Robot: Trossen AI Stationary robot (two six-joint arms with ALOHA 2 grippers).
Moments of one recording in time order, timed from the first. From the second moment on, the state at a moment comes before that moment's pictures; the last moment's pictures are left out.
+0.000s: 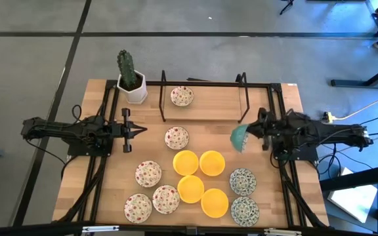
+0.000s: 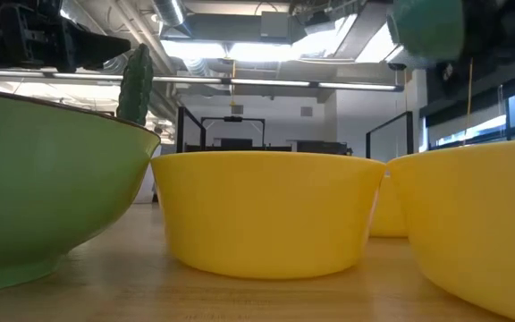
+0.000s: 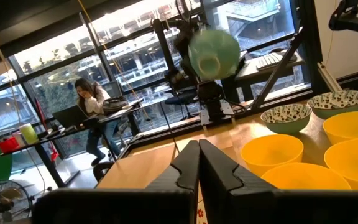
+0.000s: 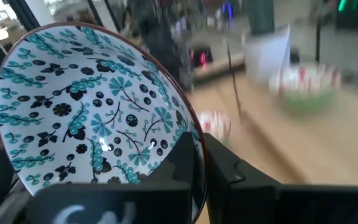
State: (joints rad) left arm -0.02 0.24 0.07 0.28 -0.11 0.33; right arm -0.01 0.27 0.35 -0.09 0.08 0.31
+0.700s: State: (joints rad) left arm -0.02 0.24 0.07 0.28 -0.11 0.33; right arm -0.18 1.15 1.70 -1.06 0.41 0.09
